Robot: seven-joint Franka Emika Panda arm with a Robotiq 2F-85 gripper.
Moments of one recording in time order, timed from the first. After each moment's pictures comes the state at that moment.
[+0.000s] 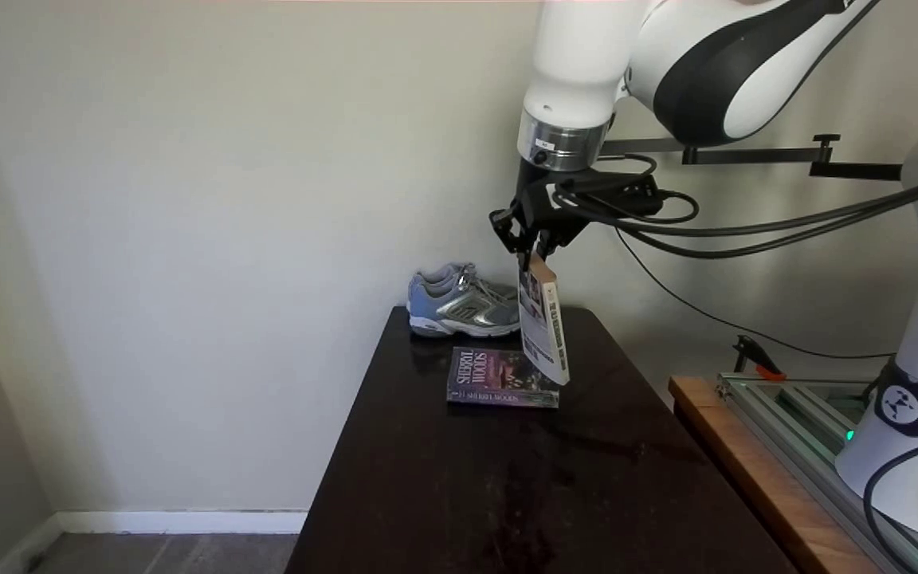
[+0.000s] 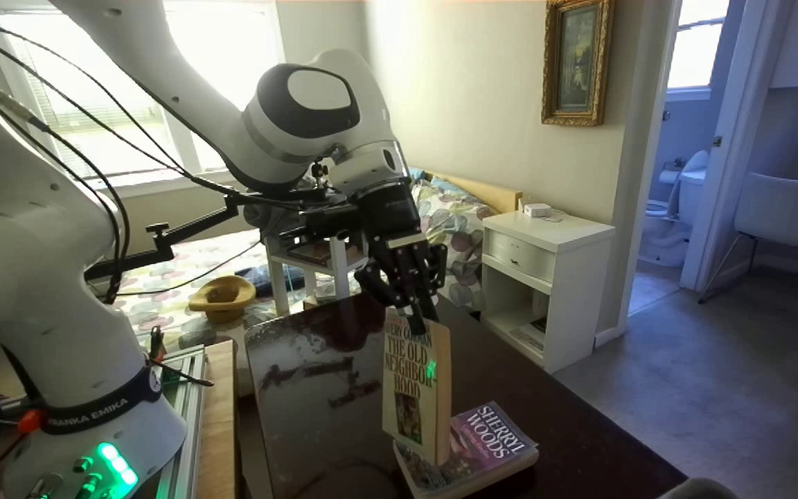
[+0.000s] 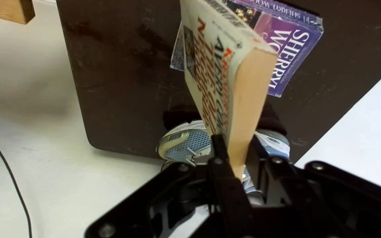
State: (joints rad) arm -0.18 -0.30 -0.08 -2.65 -0.83 2.40 1.67
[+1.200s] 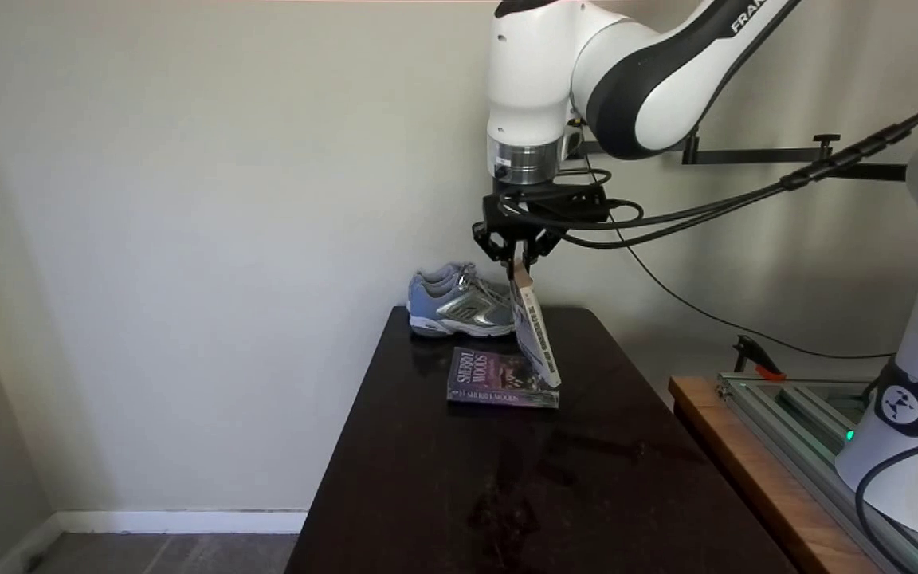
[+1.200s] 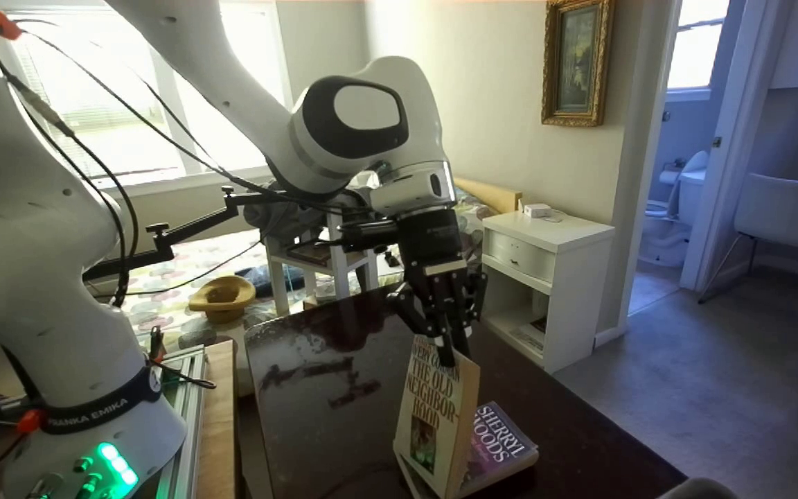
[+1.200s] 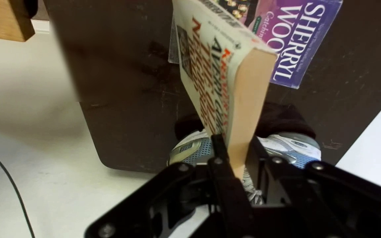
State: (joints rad) arm -0.23 -0.12 -0.12 -2.50 -0.73 2.40 1.64
